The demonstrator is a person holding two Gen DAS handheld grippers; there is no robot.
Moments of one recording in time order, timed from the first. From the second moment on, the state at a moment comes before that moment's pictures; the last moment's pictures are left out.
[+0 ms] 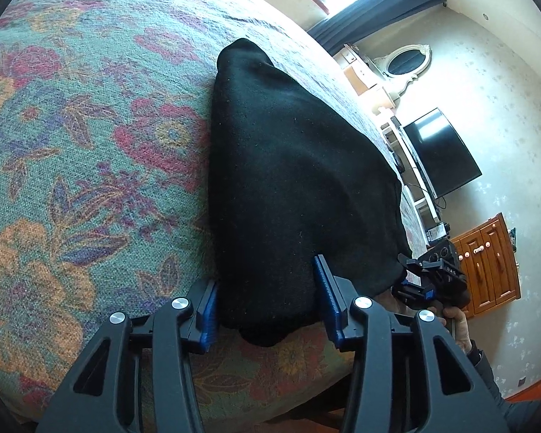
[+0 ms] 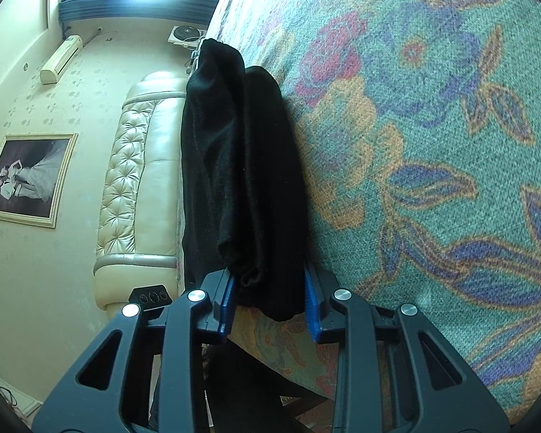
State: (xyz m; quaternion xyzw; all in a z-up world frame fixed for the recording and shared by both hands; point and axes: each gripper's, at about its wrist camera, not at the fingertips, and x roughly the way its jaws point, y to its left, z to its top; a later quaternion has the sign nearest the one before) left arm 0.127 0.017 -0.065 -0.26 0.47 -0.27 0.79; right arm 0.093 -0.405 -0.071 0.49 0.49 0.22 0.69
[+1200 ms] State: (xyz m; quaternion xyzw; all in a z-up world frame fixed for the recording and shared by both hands) left arm 0.242 0.025 -0.064 -0.20 0.45 -0.22 0.84; right arm 0.236 -0.416 -0.064 0.47 0.44 0.20 0.74
